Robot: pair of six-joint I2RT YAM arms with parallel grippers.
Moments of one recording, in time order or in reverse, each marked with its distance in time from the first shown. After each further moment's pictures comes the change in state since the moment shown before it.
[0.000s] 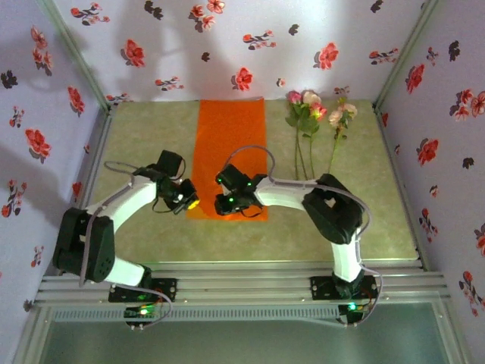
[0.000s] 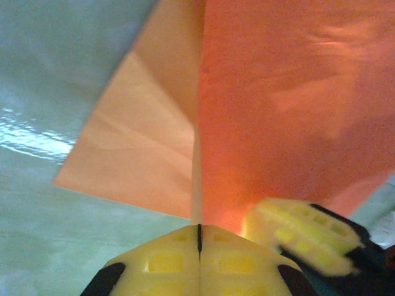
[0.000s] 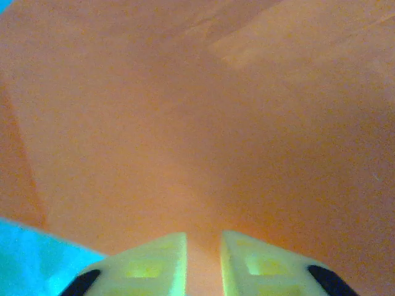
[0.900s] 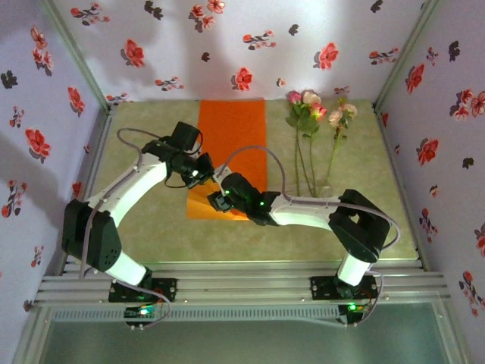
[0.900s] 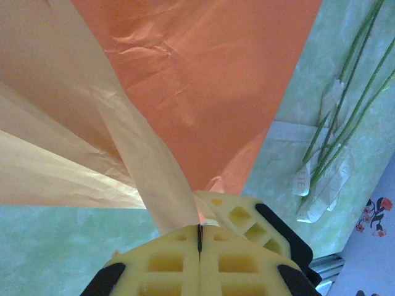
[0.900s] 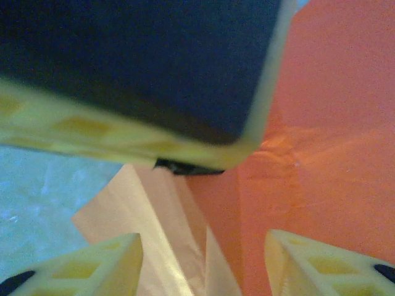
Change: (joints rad) left arm -0.127 0.105 0.382 -0.151 0.002 0.065; right arm 0.113 -0.199 -0.212 0.433 0.404 -0.356
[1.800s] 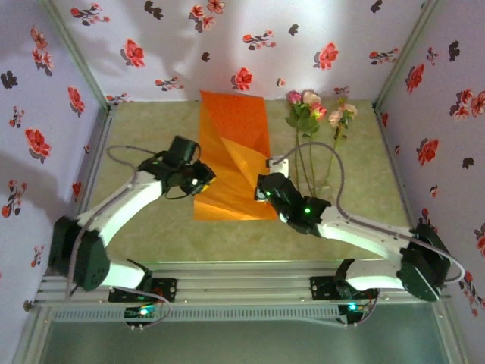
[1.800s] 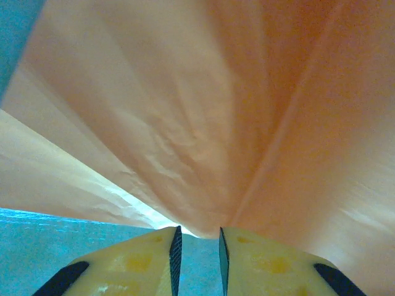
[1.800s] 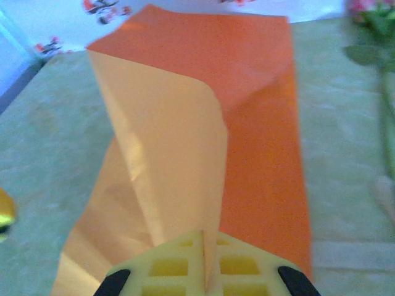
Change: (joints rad) left arm -0.056 -0.091 -0.208 0.216 -0.121 -0.263; right arm -0.082 -0.510 -0.237 -0.205 0.343 0.362
